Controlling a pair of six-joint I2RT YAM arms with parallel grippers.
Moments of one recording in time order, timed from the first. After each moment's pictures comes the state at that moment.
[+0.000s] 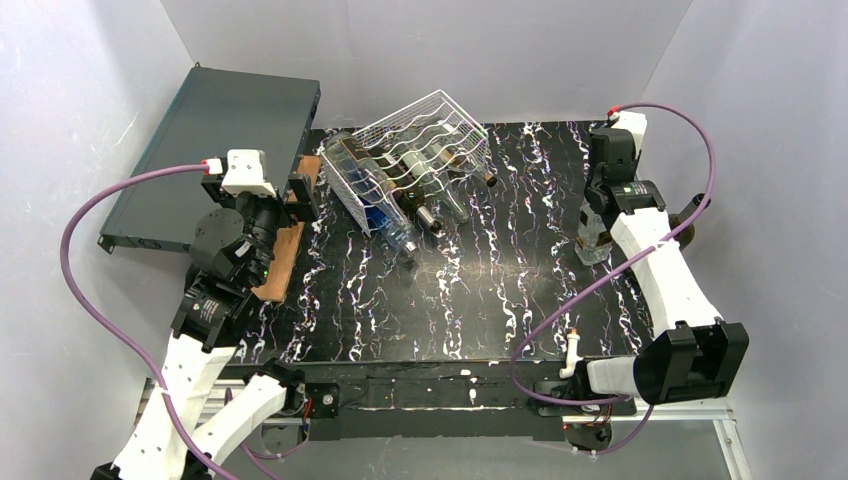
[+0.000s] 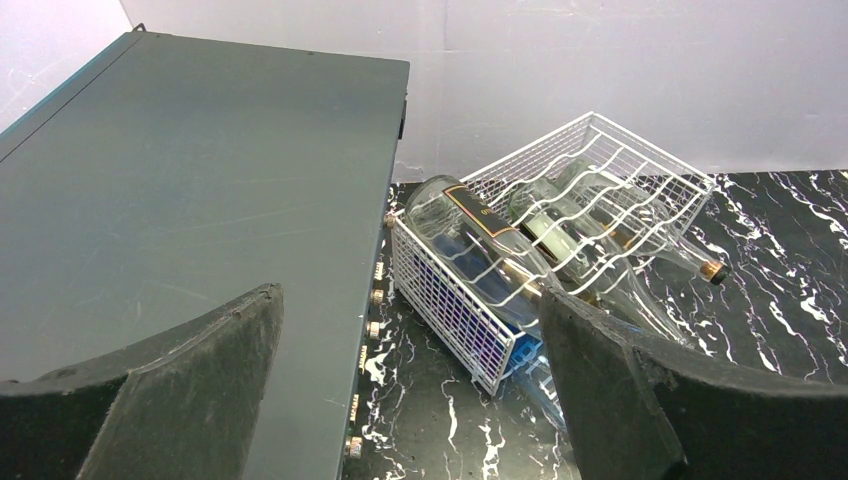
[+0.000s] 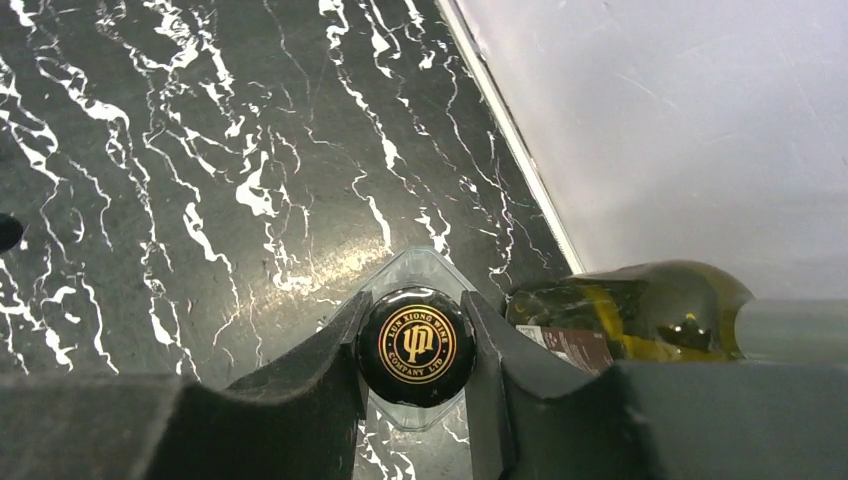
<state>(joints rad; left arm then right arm) -0.41 0.74 1.10 -0.34 -0.39 0.02 0.15 1.32 1.28 -0.58 0.59 0.17</state>
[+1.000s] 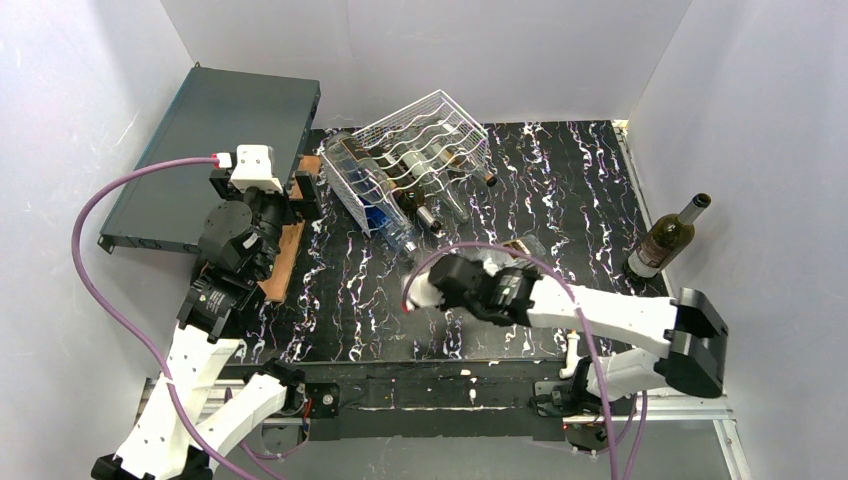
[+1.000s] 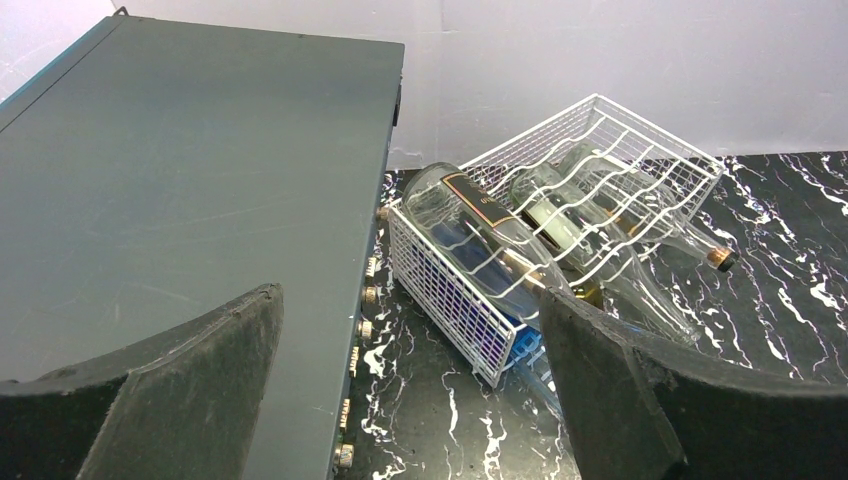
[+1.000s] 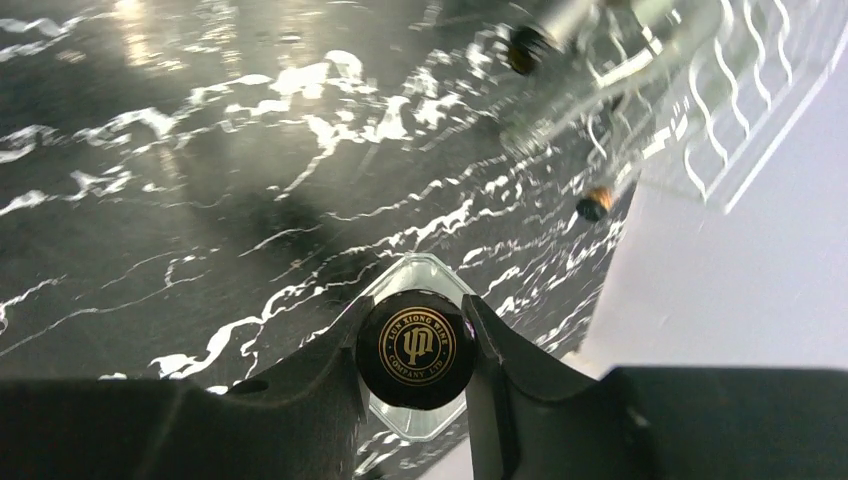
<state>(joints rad) -0.41 0.77 1.10 -0.34 -0.38 0.01 1.15 1.30 1.01 -0.58 0.46 -0.71</state>
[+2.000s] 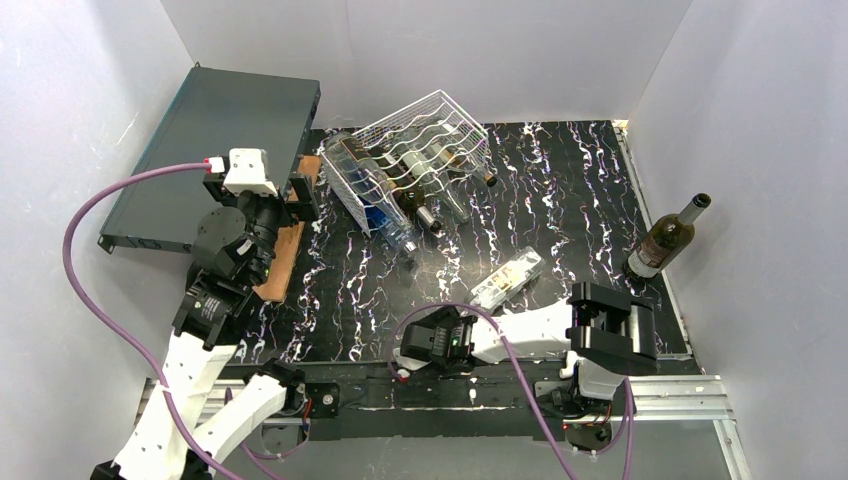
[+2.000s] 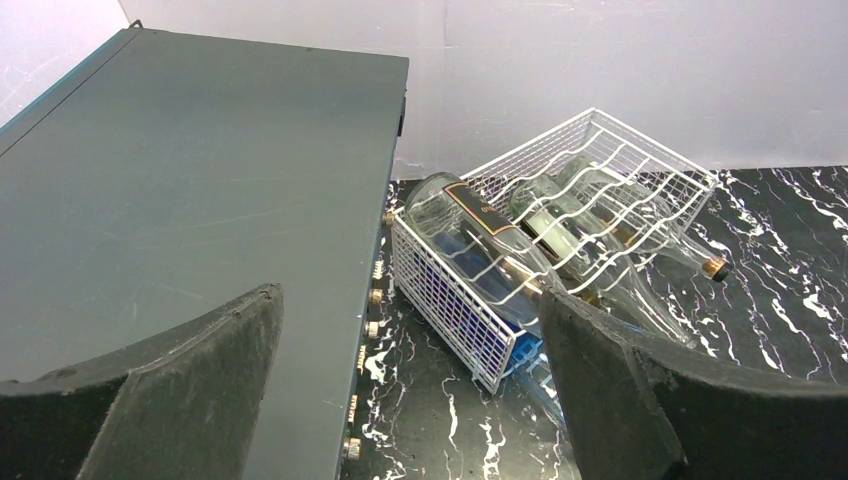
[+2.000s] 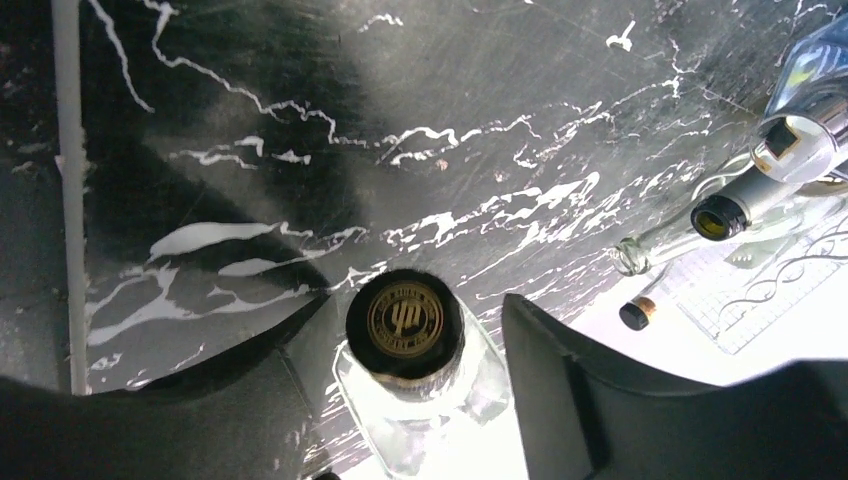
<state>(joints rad) -0.41 0.74 1.10 -0.34 -0.39 0.02 1.44 1.68 0.87 -0.46 0.57 -0.81</state>
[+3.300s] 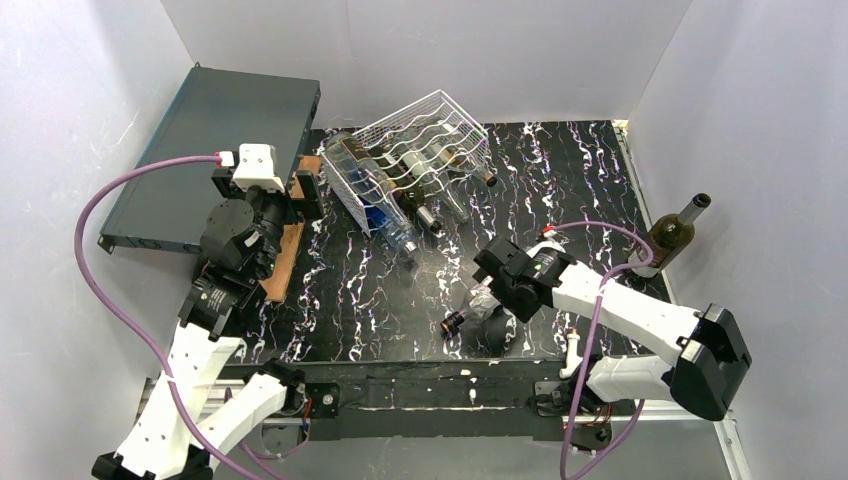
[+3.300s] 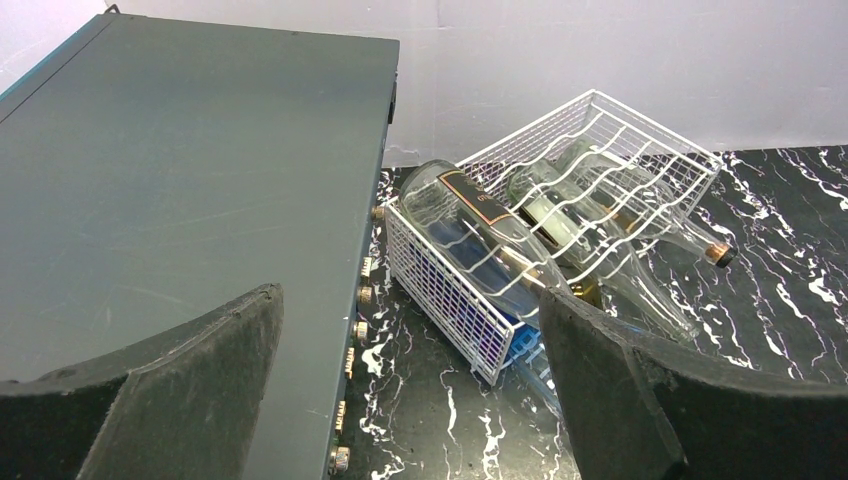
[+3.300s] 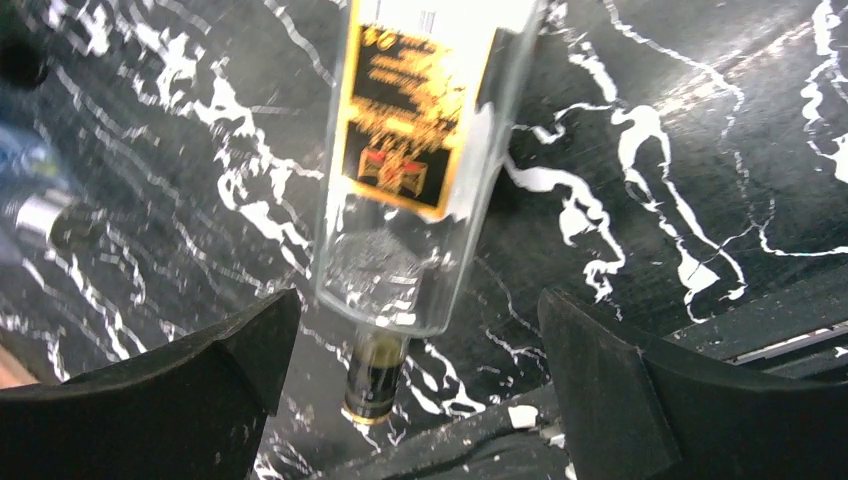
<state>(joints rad) -0.41 0.78 1.10 -0.34 -0.37 0.01 0.91 1.23 0.93 -0.92 0.41 1.52</state>
